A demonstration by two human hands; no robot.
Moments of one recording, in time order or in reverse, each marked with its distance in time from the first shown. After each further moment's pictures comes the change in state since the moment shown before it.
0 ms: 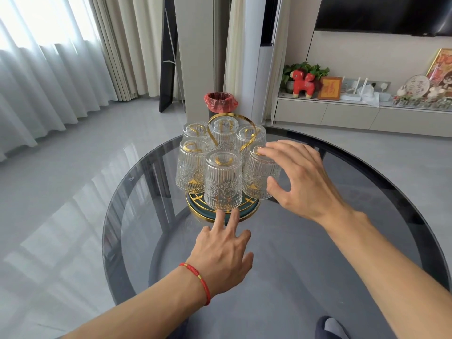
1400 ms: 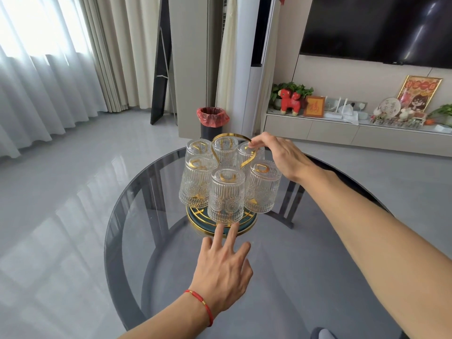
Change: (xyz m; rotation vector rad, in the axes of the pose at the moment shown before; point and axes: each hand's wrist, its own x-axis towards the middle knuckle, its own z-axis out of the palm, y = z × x) left_hand -0.003 -0.002 0.035 -0.068 0.304 -0.032; right_hand 0.093 0.010 -0.007 0.464 -0.320 0.423
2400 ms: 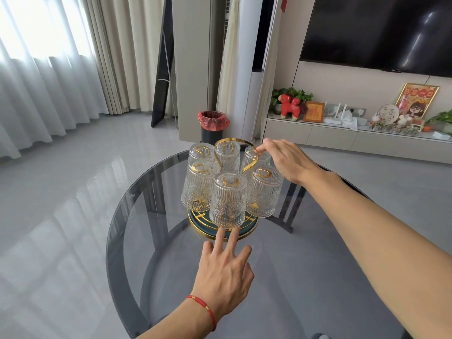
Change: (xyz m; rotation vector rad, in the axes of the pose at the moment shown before) left_hand 0.001 0.002 0.001 -0.039 -0.008 -0.028; right_hand 0.006 0.007 -0.006 -0.236 0.058 0.000
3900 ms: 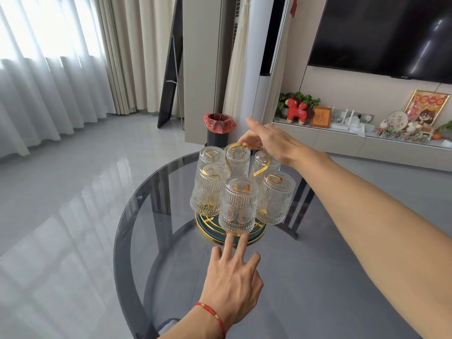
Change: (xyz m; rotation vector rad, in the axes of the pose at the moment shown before) left_hand -0.001 0.000 -0.005 0.019 0.012 0.013; right_hand 0.046 -0.064 -0.005 0.257 -0.174 0.028
